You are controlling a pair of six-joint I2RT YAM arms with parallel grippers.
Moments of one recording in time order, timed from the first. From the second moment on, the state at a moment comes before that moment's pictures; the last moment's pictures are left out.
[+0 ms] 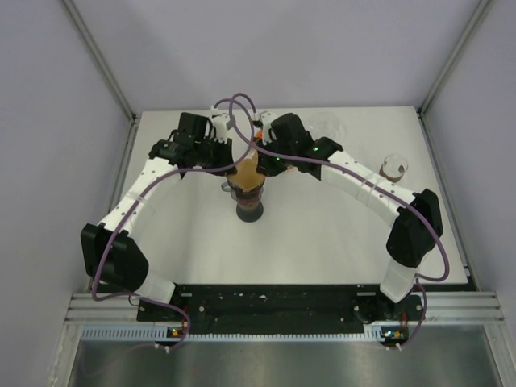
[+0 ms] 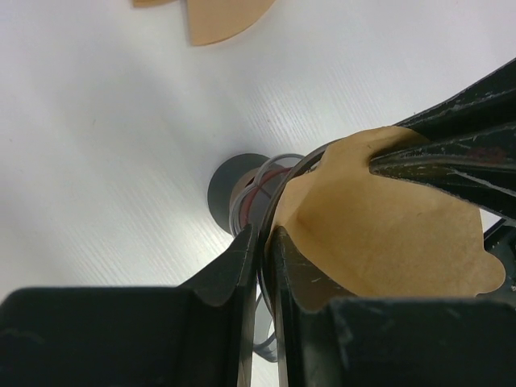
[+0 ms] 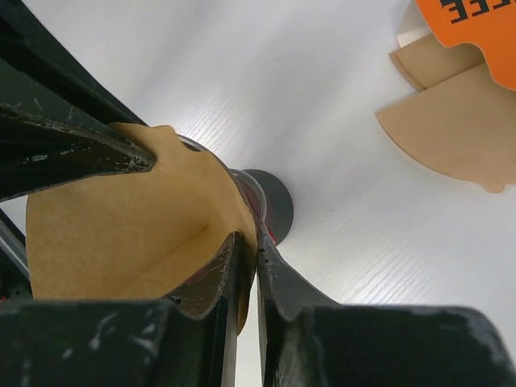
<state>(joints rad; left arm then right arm) -0.32 1.50 1.41 -0.71 0.38 -0.05 0.75 1.75 1.62 -0.53 -0.13 0.17</state>
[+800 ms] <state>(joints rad) -0.32 1.50 1.41 -0.71 0.38 -0.04 0.76 1.78 1.67 -0.61 -0.13 0.24</state>
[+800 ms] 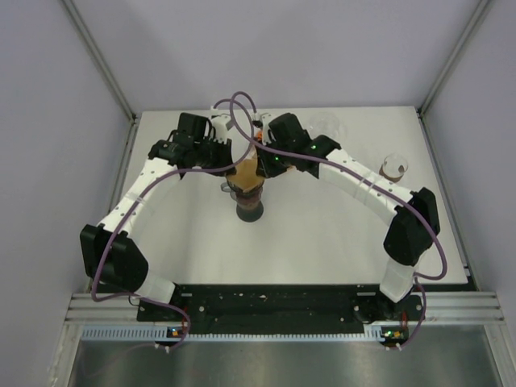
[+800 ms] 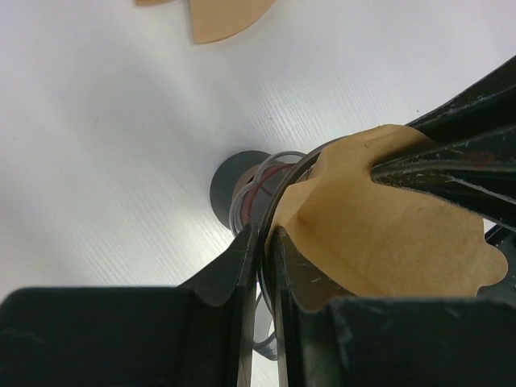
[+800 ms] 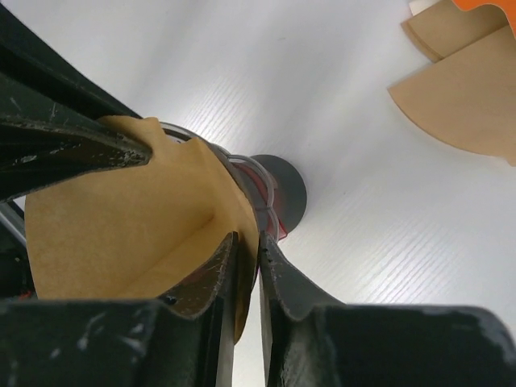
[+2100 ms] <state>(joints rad) -0.33 1.49 1.40 -0.70 0.38 -0.02 0.77 1.45 1.29 -0.30 -0.71 -0.70</state>
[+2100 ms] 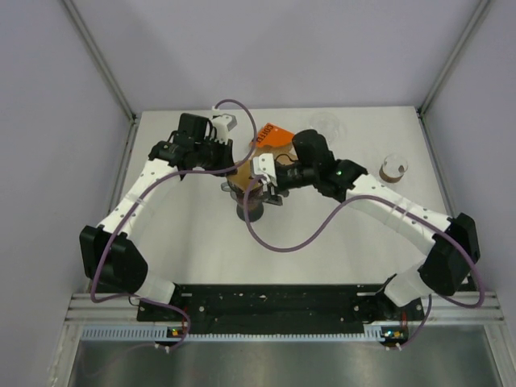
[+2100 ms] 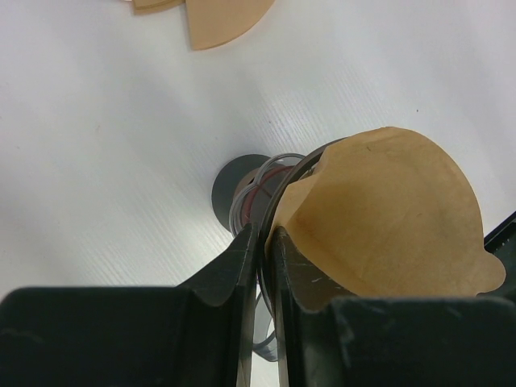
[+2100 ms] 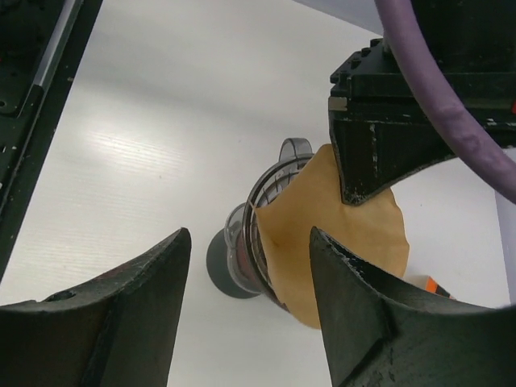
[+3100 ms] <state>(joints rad) -0.33 1.49 1.40 -0.70 0.38 -0.02 0.91 1.71 1.53 -0.62 -0.37 -0.96</state>
